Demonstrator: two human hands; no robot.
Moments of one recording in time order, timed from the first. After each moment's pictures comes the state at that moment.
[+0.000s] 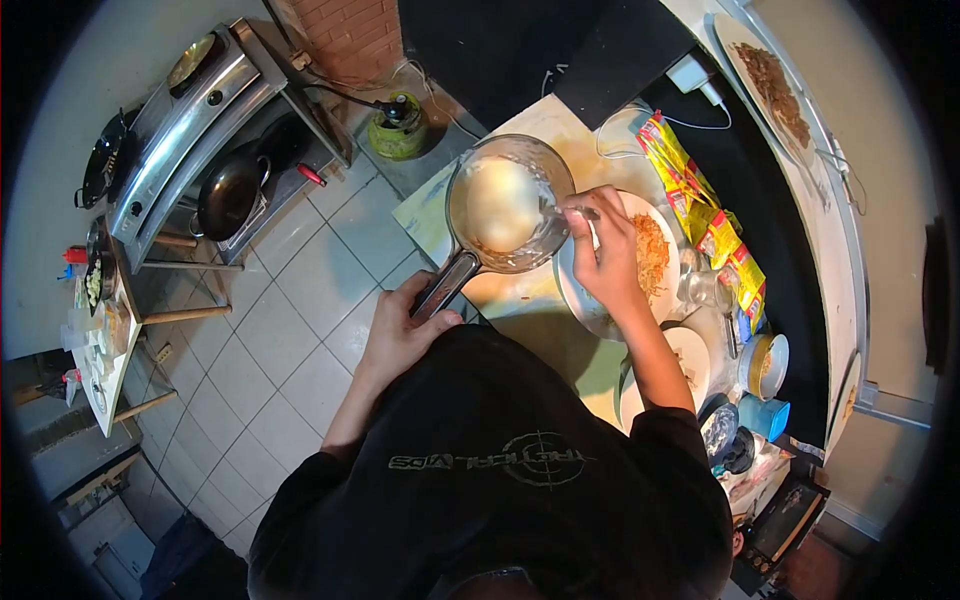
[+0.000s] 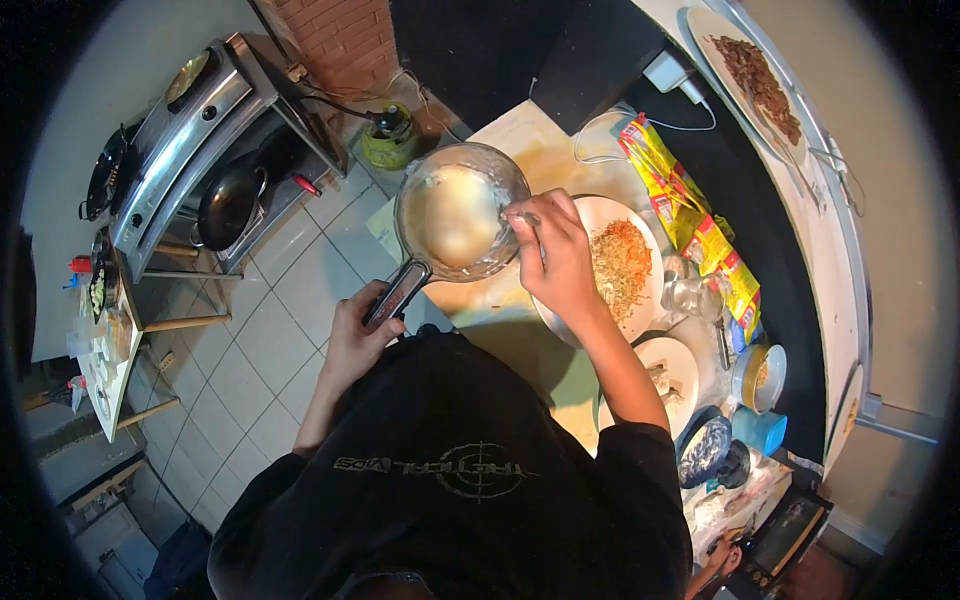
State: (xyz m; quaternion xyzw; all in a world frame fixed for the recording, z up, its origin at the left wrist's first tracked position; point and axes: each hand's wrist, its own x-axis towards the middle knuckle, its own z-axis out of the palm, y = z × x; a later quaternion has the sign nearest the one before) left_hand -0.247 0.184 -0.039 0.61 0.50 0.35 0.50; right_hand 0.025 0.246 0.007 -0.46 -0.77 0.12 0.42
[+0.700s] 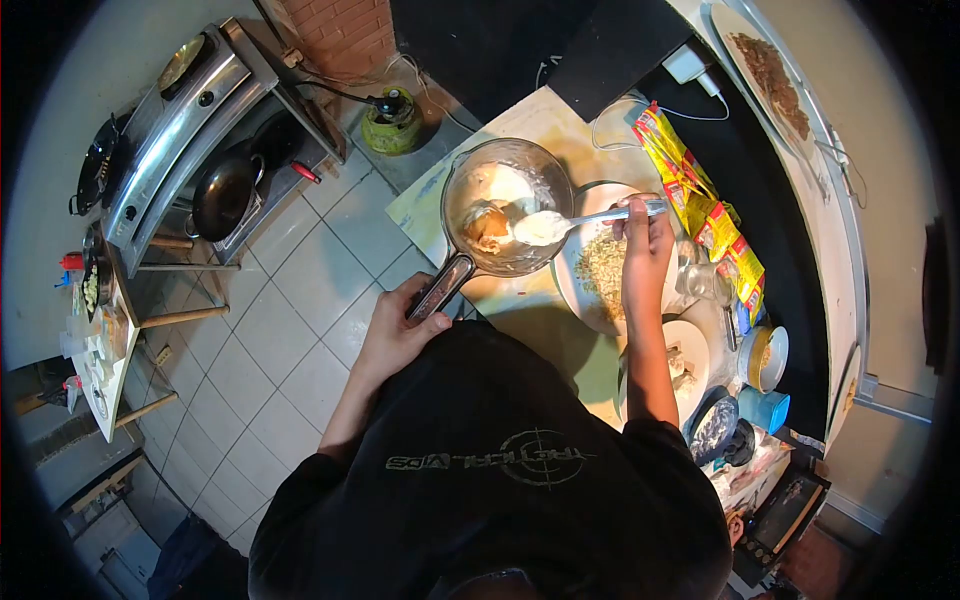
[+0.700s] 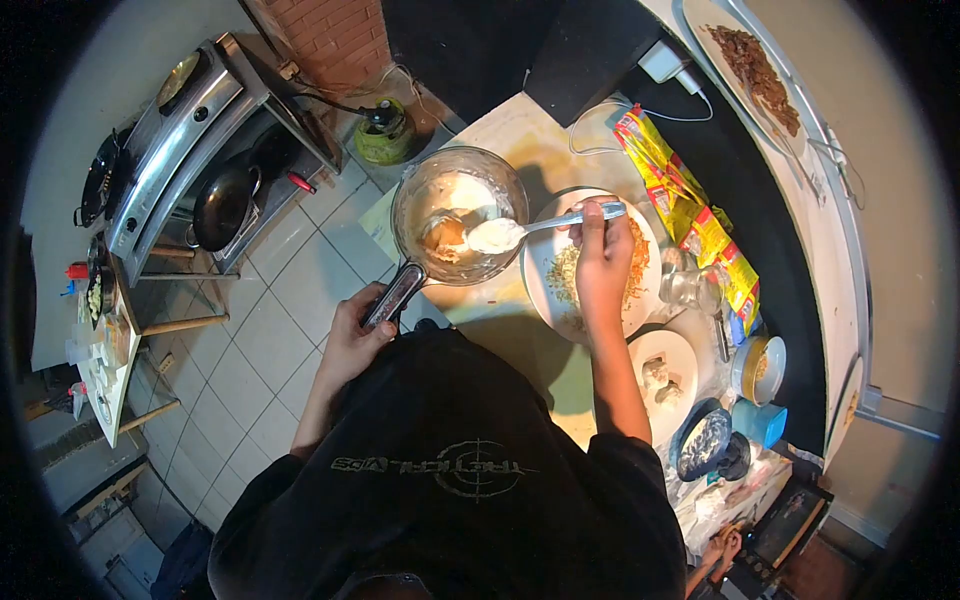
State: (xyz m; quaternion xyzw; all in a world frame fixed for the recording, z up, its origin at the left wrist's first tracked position) left_hand -0.250 0.182 -0.055 0.58 0.45 0.35 0.58; right_hand 0.054 0.226 -0.010 -0.59 -0.44 0.34 0.59
